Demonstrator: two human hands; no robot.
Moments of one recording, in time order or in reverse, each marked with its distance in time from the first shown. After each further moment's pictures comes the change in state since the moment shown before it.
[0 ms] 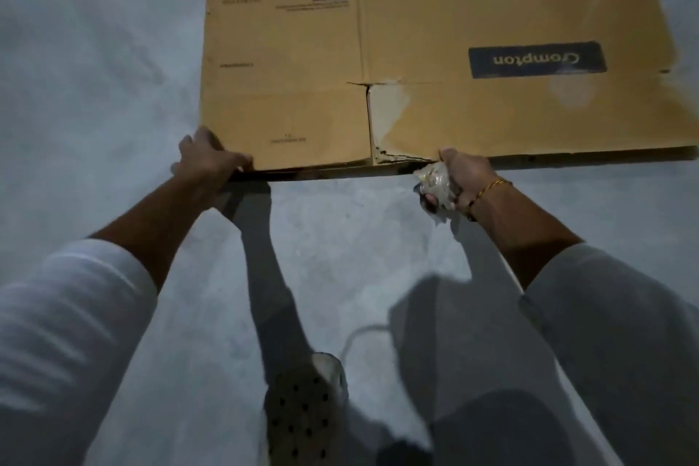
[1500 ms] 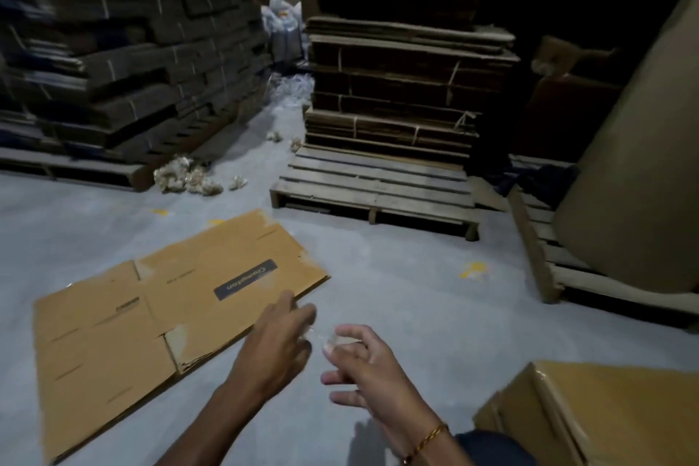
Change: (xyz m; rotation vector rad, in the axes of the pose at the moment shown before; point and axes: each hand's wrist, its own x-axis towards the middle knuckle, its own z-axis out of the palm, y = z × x) left_hand -0.625 0.140 -0.046 0.411 -0.236 1.663; right_hand -0.611 0.056 -0.331 0.419 -0.053 -0.422
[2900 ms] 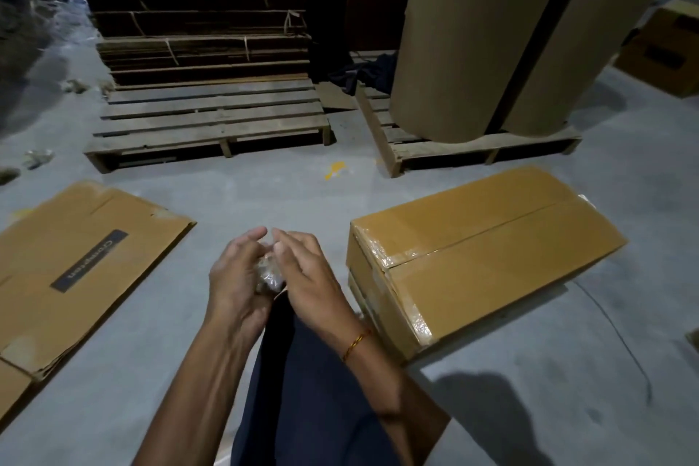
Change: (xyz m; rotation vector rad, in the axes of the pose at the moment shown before) left_hand -0.017 0.242 0.044 -1.590 -0.076 -0.775; right_hand -0.094 0.041 -0.117 -0.315 0.463 -0.421
